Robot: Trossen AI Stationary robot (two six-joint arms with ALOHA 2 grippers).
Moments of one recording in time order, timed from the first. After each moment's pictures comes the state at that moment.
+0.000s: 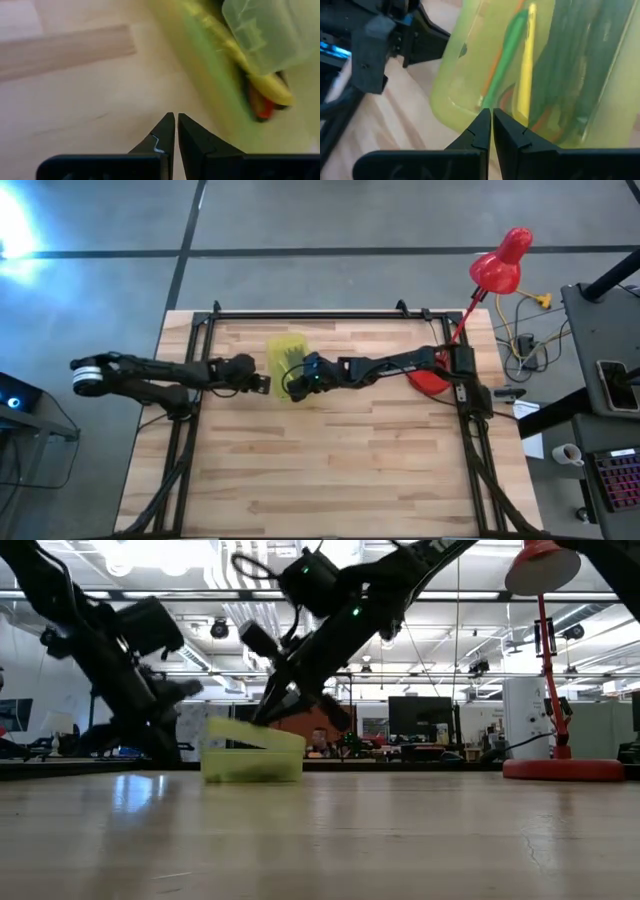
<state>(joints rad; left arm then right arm) 0.33 1.11 0.33 -0.10 -0.11 -0.95 -0.09 2.08 1.44 -0.08 0.09 0.94</state>
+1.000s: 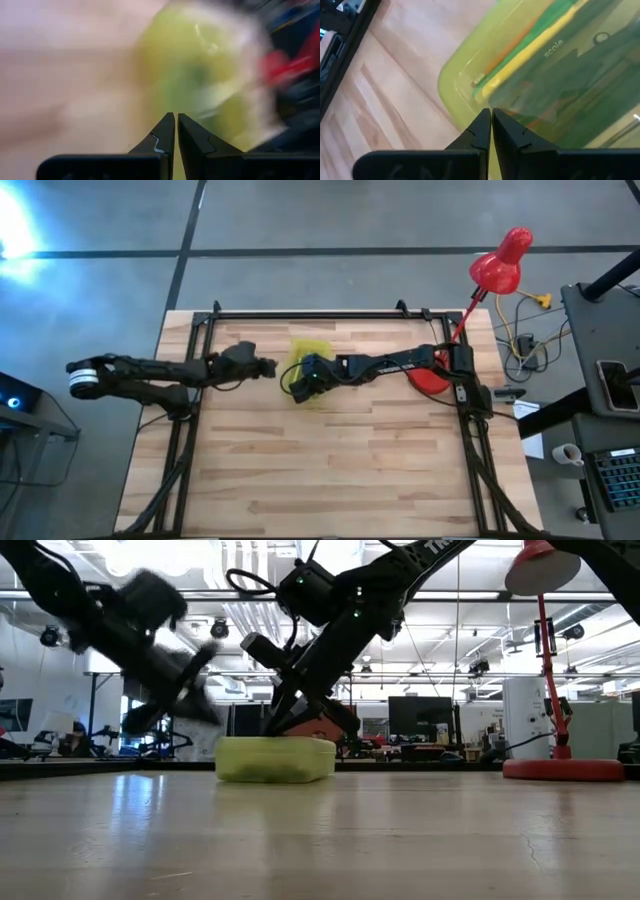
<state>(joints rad) 0.34 1.10 0.35 0.15 -0.18 -0.98 -0.10 2.11 1.49 -0.22 0.03 0.92</state>
